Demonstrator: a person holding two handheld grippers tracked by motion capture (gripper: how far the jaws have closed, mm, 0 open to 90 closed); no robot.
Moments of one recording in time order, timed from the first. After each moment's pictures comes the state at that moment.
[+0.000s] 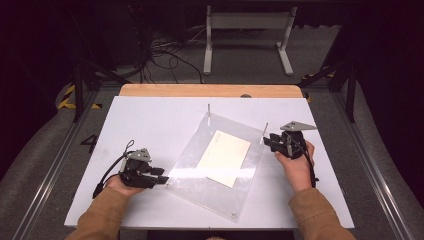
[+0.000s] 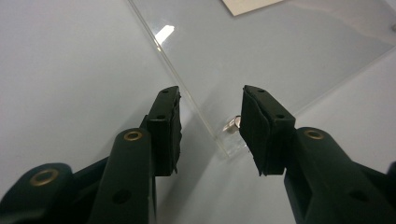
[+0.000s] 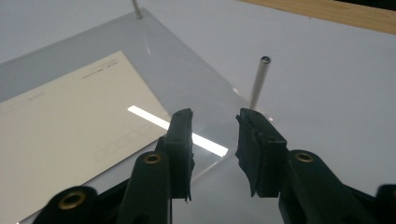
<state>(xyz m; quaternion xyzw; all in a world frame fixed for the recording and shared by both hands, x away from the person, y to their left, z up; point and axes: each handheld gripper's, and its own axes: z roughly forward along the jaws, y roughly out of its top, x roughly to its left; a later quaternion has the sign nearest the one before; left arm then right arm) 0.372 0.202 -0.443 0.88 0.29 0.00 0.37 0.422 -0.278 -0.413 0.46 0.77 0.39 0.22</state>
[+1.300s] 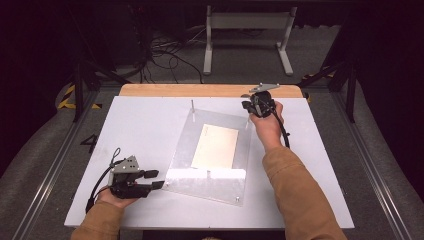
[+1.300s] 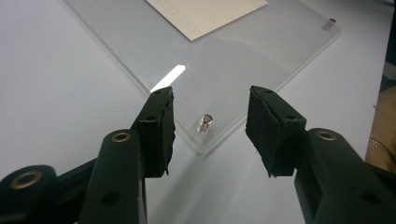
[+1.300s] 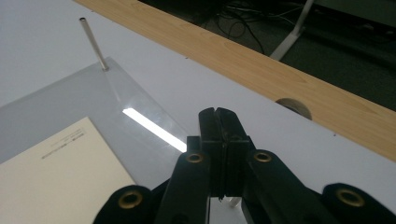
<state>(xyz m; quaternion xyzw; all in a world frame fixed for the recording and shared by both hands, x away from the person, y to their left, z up) 0.336 0.216 -0.437 0.86 0.28 0.04 0.43 0.534 -0.210 -0.382 0.41 0.79 0.38 0.24</state>
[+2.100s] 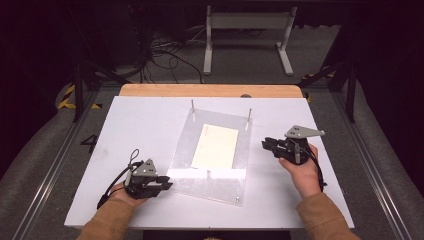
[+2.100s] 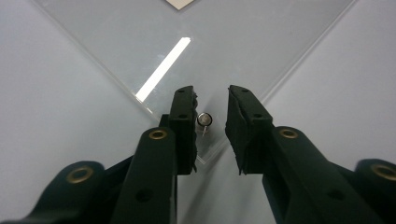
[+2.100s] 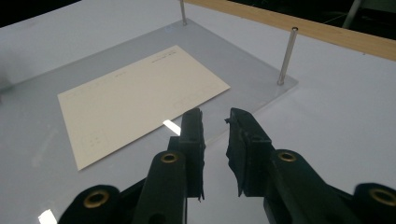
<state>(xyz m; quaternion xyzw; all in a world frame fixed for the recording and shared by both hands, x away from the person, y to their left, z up) 0.345 0.183 -0.455 0.90 0.24 0.06 0.37 0.392 -0.285 -0.405 0.37 0.78 0.46 0.19</state>
